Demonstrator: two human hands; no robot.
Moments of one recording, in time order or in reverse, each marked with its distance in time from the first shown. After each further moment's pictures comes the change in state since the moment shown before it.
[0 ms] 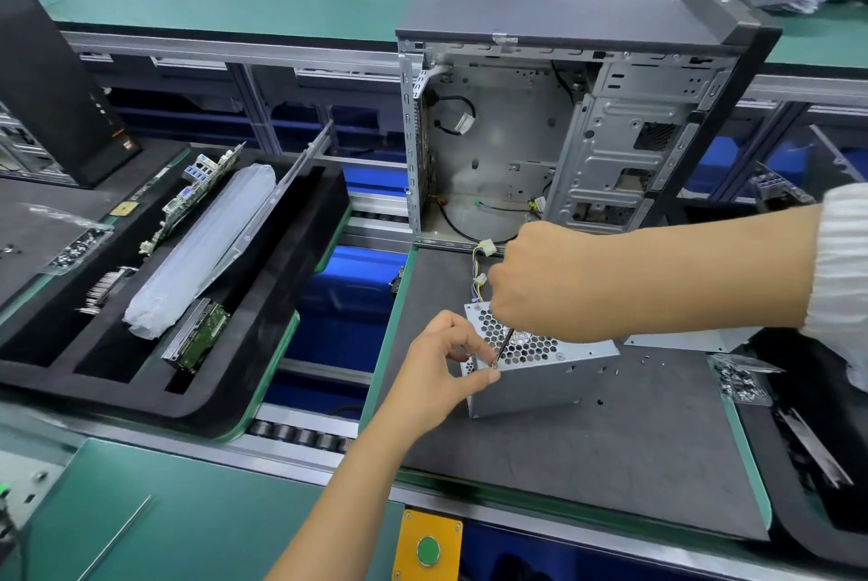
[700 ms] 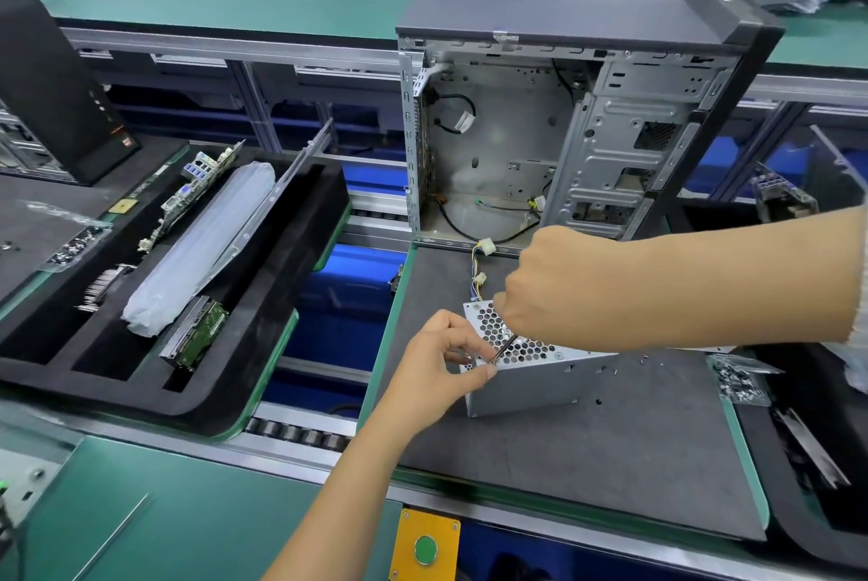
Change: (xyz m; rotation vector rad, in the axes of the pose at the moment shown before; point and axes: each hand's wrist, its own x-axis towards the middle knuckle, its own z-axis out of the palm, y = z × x) left_hand 0.000 0.007 -0.002 -0.044 -0.010 -0.021; right_hand 0.003 -0.007 -0.023 -0.061 -0.555 0.047
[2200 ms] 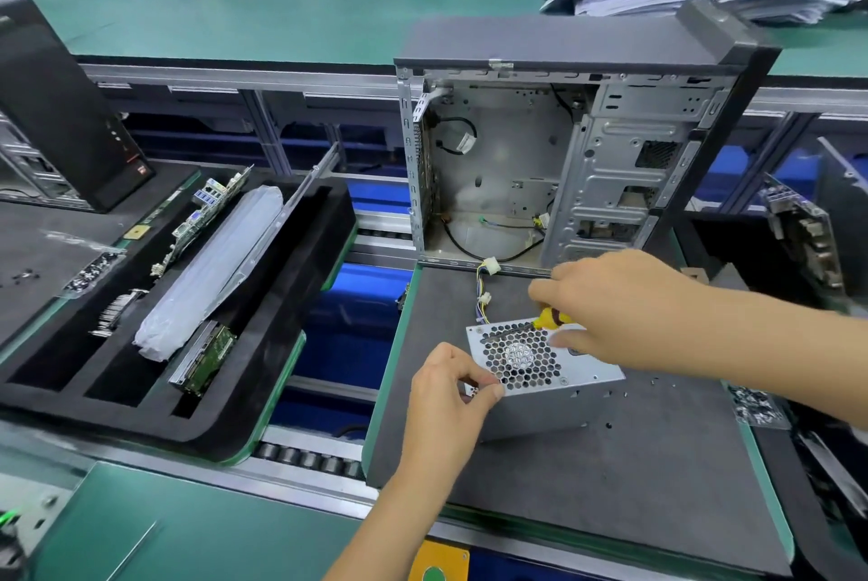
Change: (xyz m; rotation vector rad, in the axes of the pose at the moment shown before) left_hand -0.008 0.011 0.025 0.174 0.297 -0.083; right_hand -0.019 0.006 0.045 0.500 0.115 0.406
